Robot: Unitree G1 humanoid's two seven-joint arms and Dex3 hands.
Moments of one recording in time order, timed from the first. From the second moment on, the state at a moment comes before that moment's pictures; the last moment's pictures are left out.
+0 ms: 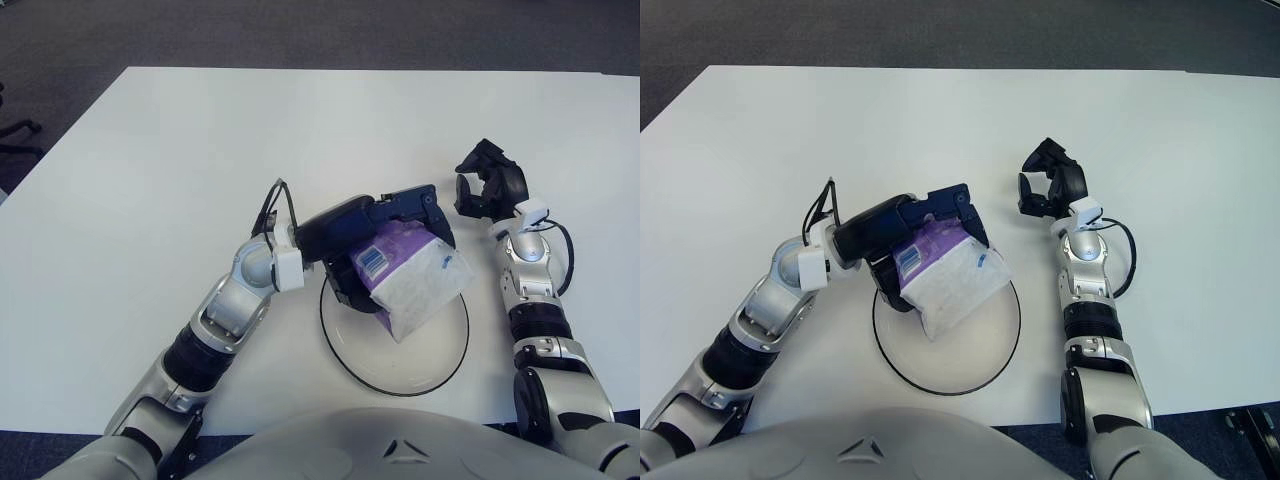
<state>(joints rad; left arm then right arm) -0.26 0.25 -0.45 -0.37 -0.03 -0.27 -0.50 -0.34 -0.22 -0.16 0.52 0.07 -0.46 0.12</state>
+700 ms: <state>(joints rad) -0.25 0.26 -0.45 -0.29 0.09 -0.35 -0.49 -0.34 -0.22 -0.16 0.52 0.08 -0.48 0.17</state>
